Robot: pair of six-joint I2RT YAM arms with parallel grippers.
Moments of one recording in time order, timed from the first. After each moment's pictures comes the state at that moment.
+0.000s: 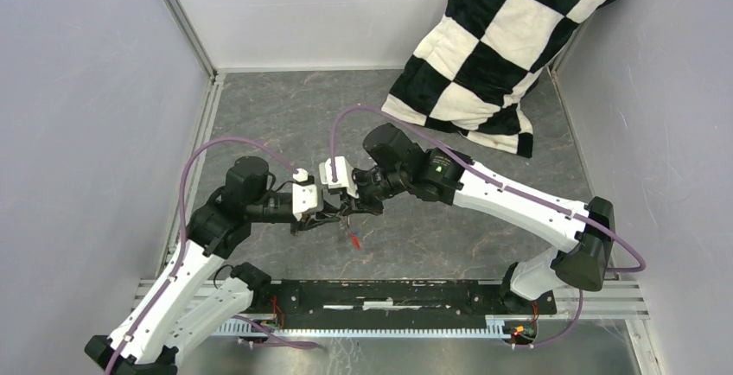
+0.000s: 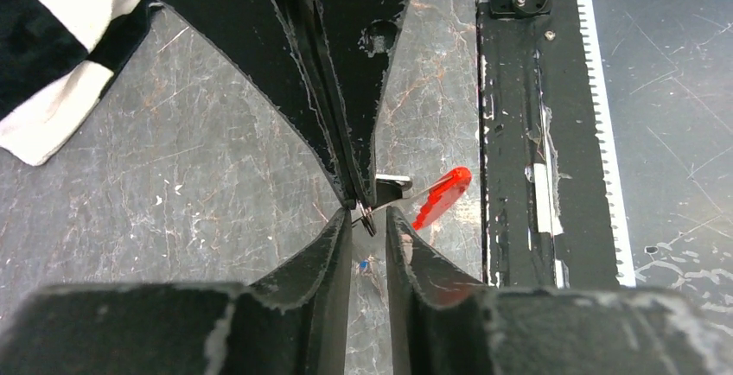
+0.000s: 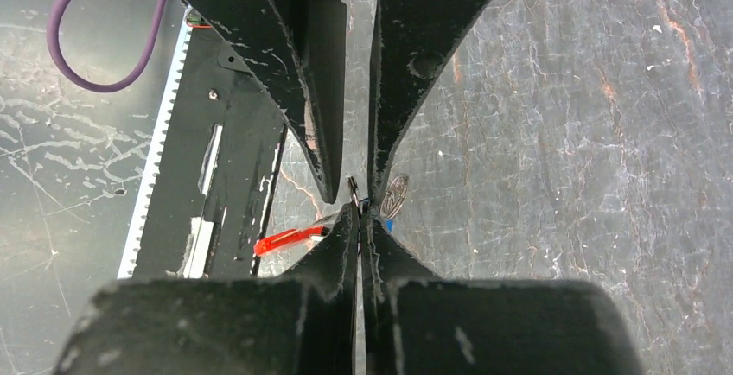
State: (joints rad) left arm -0.52 0.69 0.81 -0.63 0.86 0.56; right arm 1.06 1.49 1.43 -0.61 -0.54 -0.47
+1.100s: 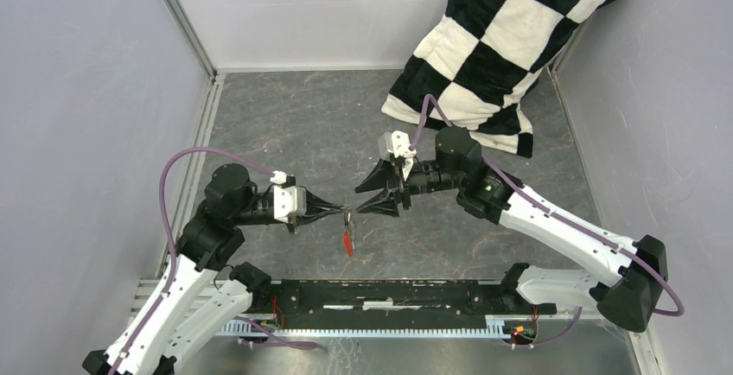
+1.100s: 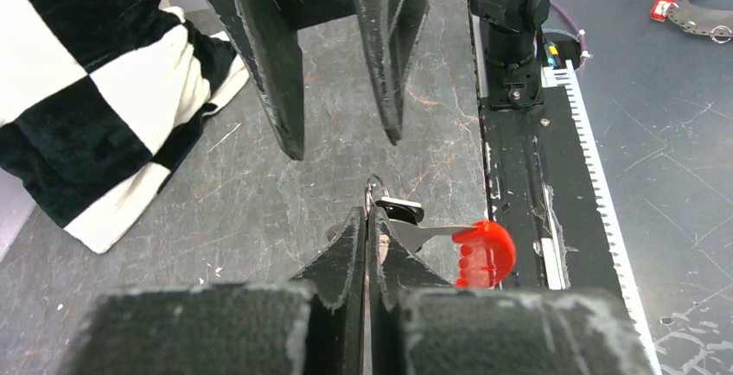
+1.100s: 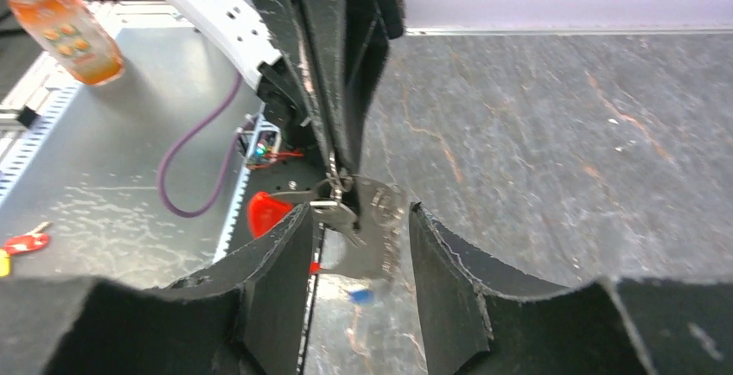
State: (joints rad) left arm -0.52 0.59 0.77 -0.38 0.93 0.39; right arm 0.87 1.16 1.02 -0.04 -0.77 -0.08
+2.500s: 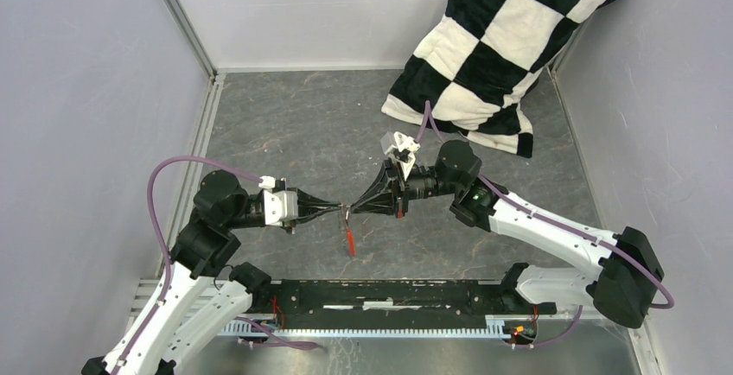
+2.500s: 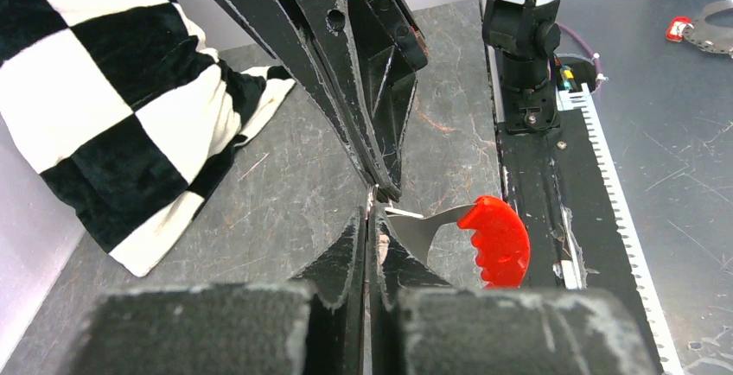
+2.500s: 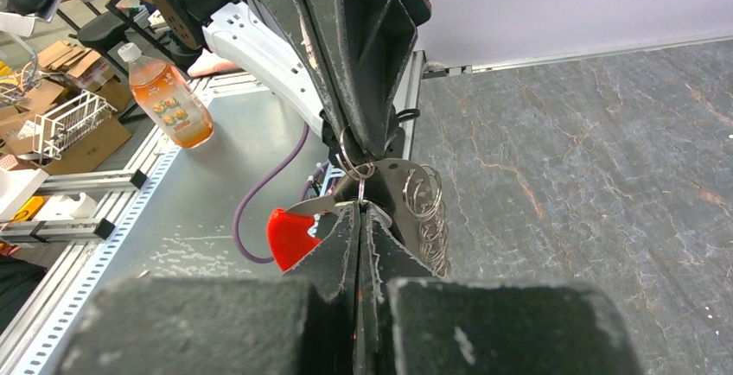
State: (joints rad) left arm -0.52 0.55 0.77 -0.30 0.93 0.36; right arm 0.87 1.19 0.84 0.42 -0.86 0.30
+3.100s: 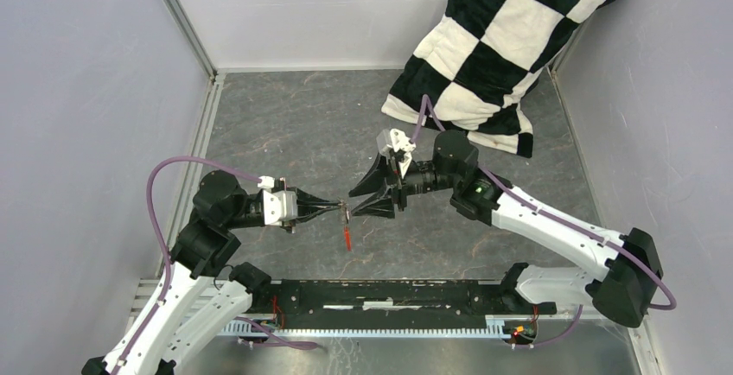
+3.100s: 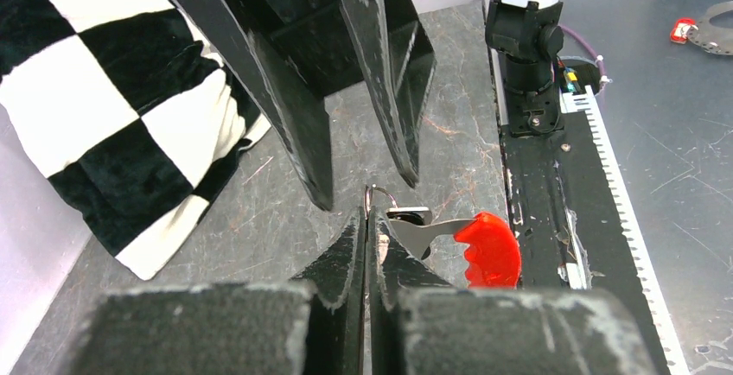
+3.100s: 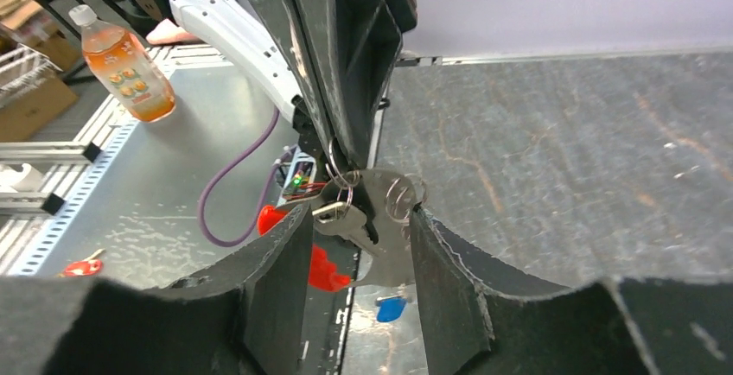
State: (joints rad) left arm -0.52 0.55 0.77 -0.28 0.93 0.36; right arm 0.87 1.21 0.92 0.24 -0.86 0.15
